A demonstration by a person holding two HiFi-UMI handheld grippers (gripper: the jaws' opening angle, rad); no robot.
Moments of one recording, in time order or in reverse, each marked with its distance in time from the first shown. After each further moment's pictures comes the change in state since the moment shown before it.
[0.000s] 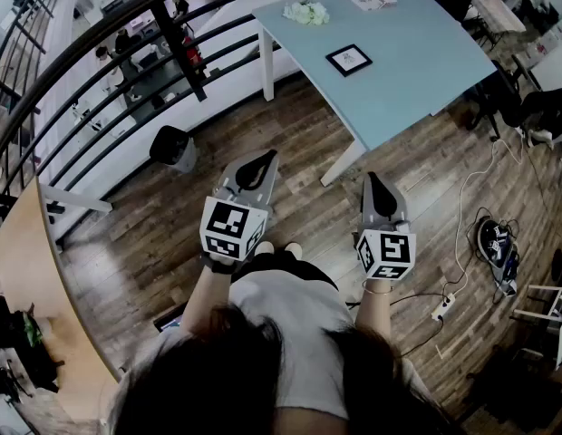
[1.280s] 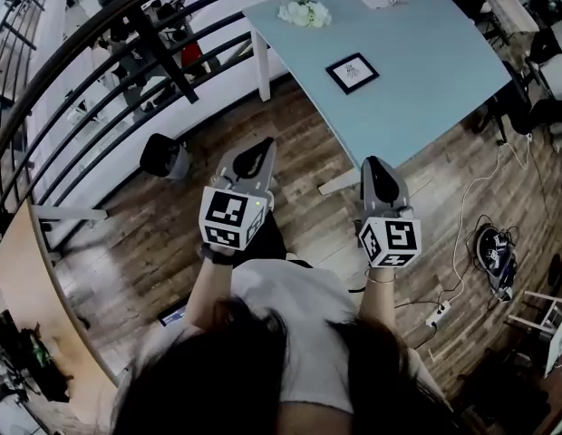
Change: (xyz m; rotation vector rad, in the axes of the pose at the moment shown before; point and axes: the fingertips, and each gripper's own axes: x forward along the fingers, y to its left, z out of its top) left arm 0.146 0.084 -0.002 -0.039 0.038 0.031; right arm 0.158 -0.059 0.010 0.063 0.009 0.061
